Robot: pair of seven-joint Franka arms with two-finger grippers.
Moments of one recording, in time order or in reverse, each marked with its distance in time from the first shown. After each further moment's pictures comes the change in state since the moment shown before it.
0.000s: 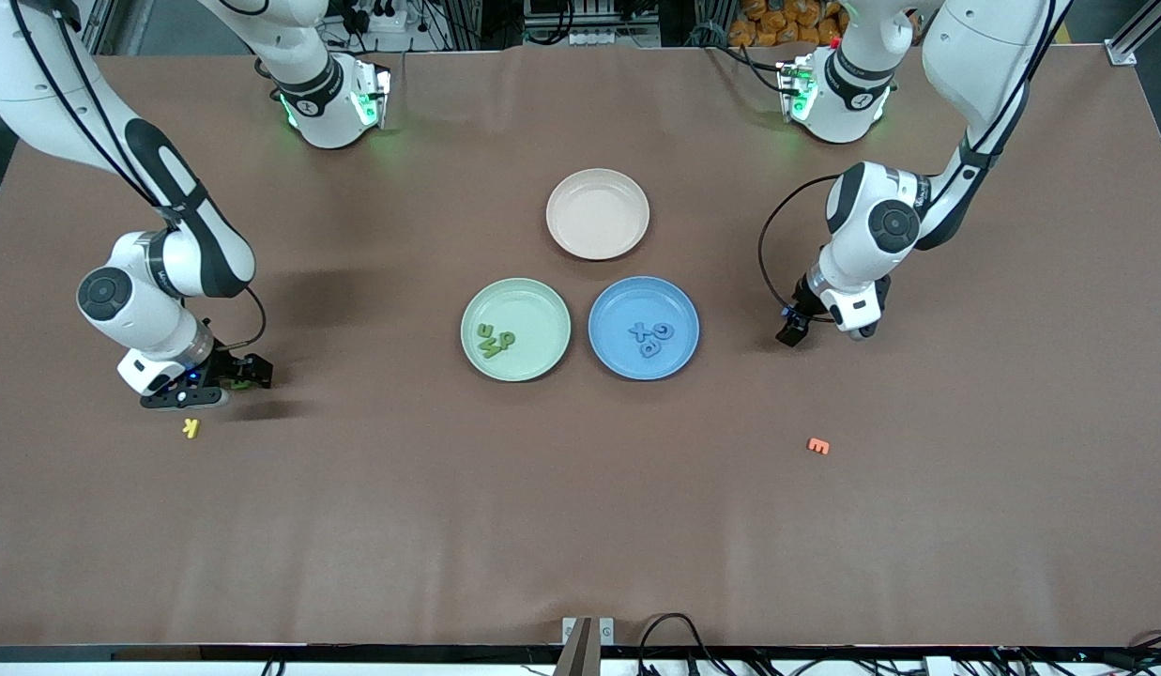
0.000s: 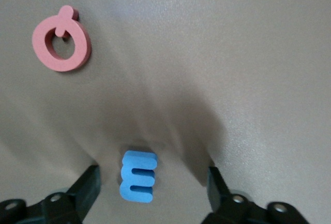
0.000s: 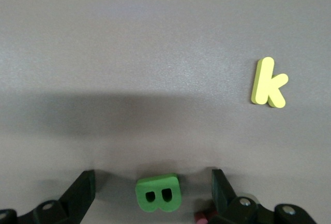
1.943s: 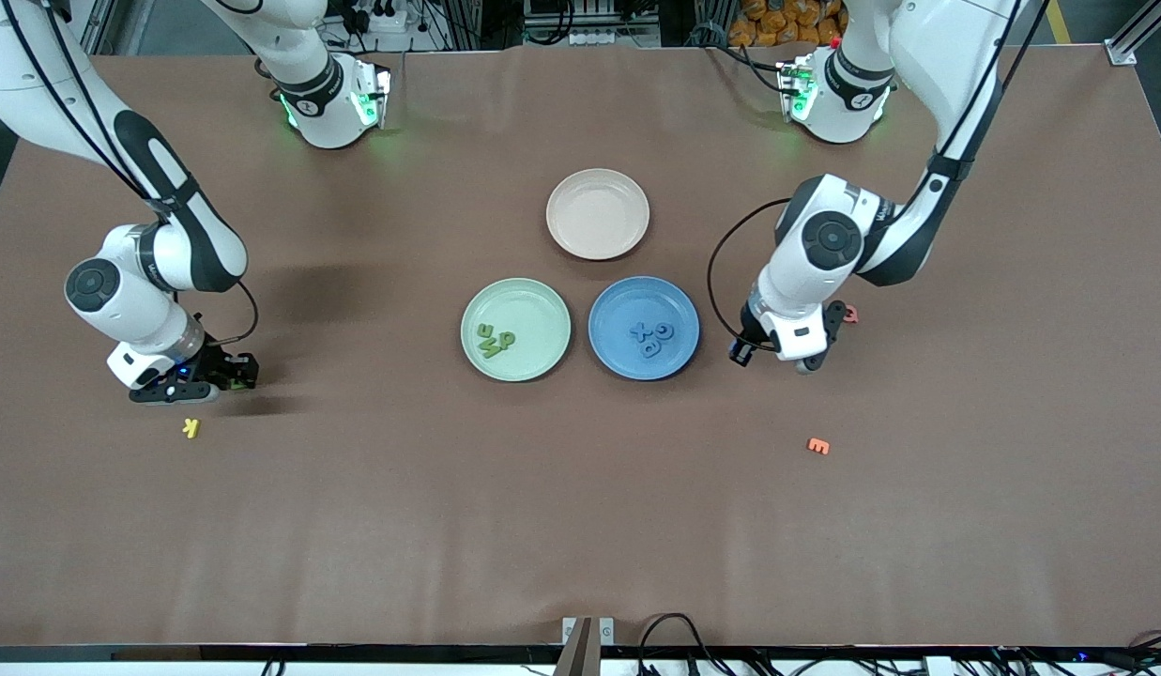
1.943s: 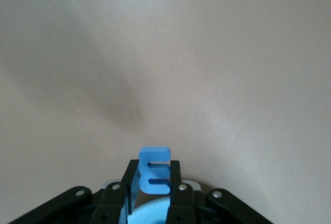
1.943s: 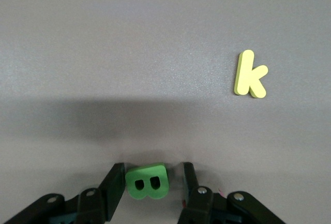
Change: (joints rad) left arm -0.188 0.033 0.002 0.363 0.086 -0.281 -0.152; right arm -0.051 -0.024 0.029 -0.026 -0.003 0.010 0.000
